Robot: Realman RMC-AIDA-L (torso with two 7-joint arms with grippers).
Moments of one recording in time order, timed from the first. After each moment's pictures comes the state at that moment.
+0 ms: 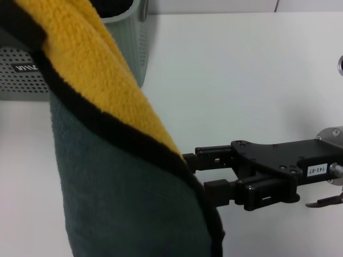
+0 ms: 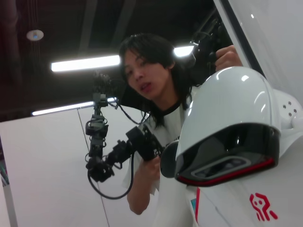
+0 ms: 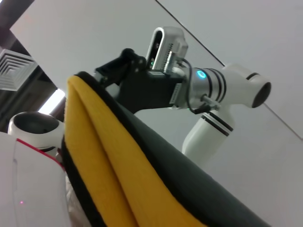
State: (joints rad) left arm -0.47 -1.81 1.26 1.22 0.76 2.04 -1.56; right arm 0.74 2.02 -1.73 -0.21 -0.90 -1.99 1.52
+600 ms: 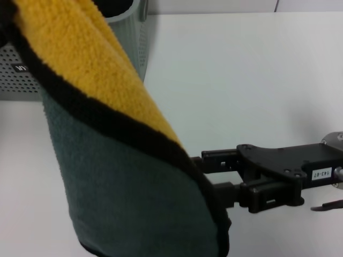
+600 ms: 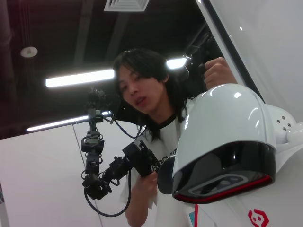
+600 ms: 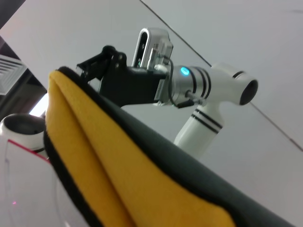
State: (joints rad) left arm -0.48 -1.82 1.26 1.23 0.72 2.04 -1.55; right arm 0.73 2.01 -1.73 -0.20 -0.91 -1.98 1.51
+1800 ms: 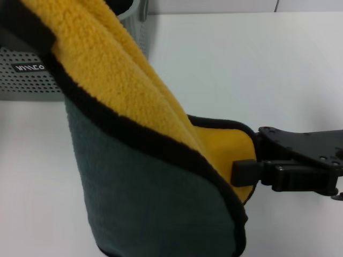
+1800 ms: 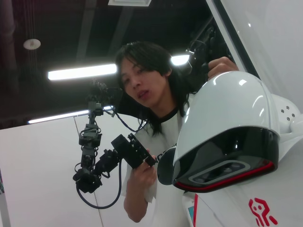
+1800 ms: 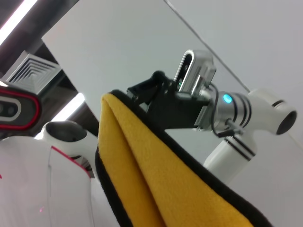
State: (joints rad) left arm -0.47 -1.84 1.27 1.22 0.76 2.04 -1.56; right arm 0.72 1.99 -1.66 -0.21 -0.92 -2.07 1.47
